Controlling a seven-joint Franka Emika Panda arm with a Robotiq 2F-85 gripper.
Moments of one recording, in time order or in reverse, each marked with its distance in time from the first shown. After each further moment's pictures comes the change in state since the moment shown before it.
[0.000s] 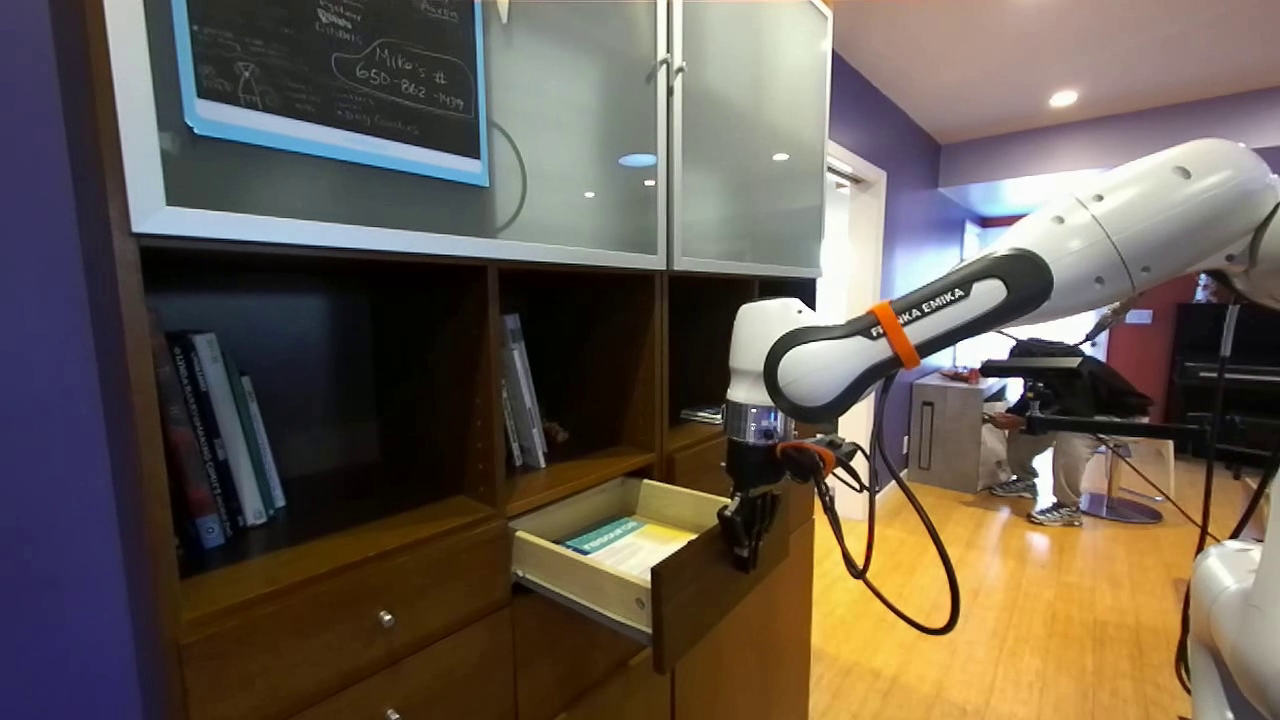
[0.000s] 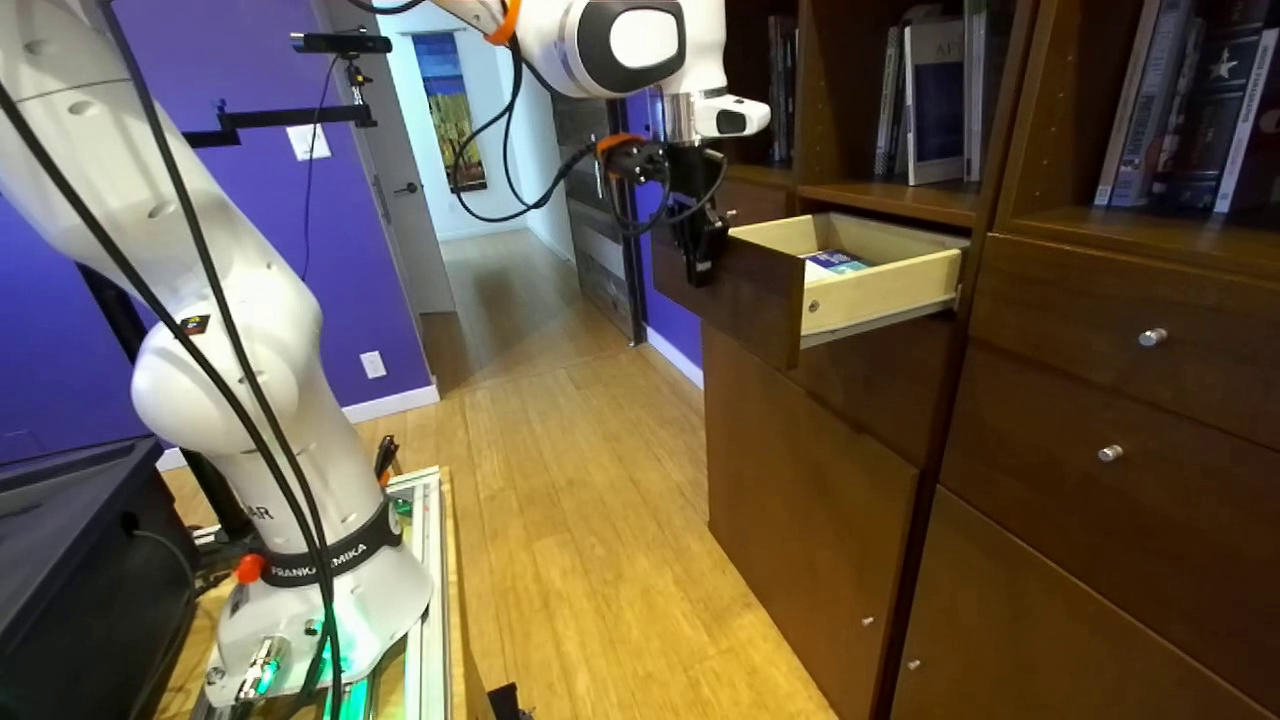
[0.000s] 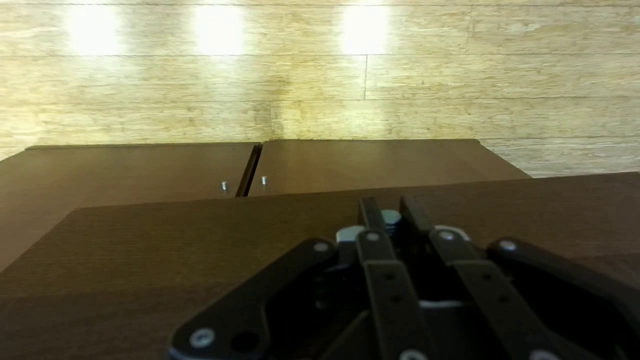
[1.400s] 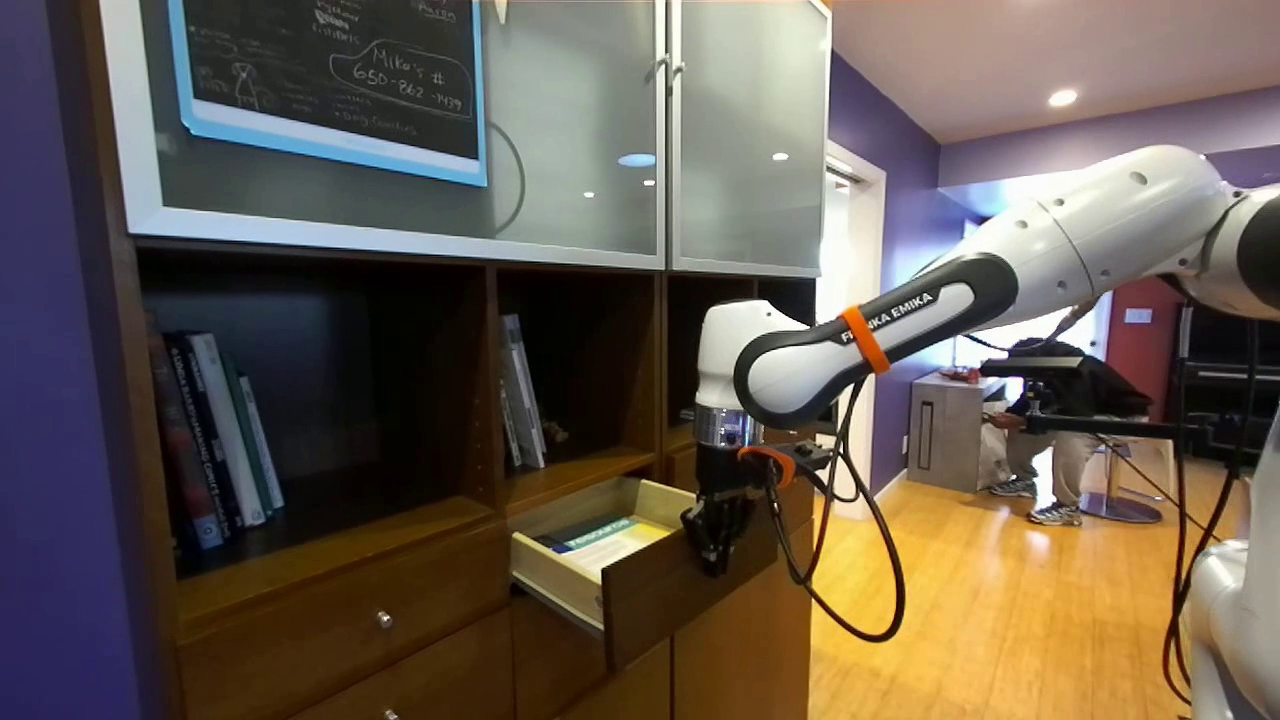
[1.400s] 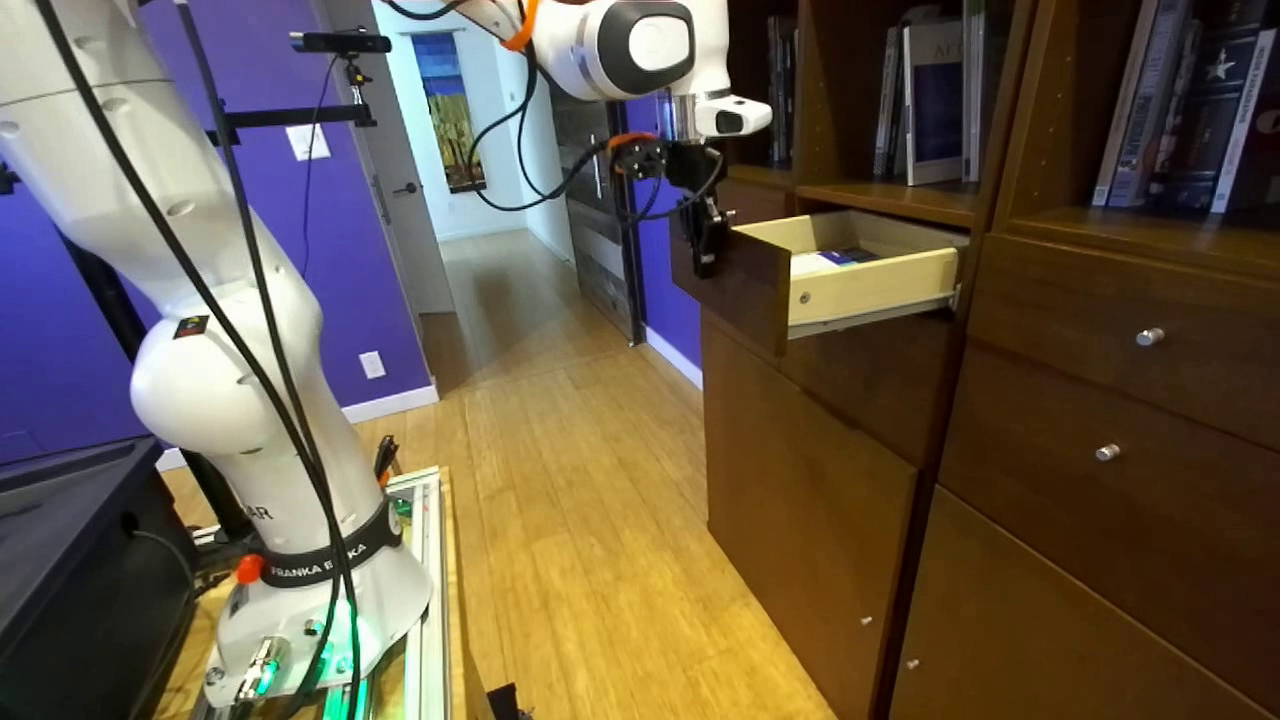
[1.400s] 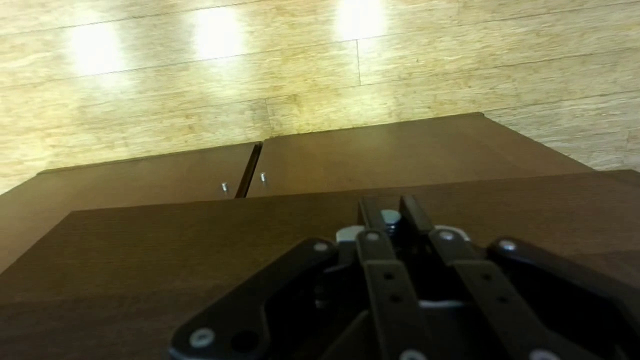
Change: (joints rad) arm -0.006 0.092 0.066 0.092 -0.013 0.009 0.189
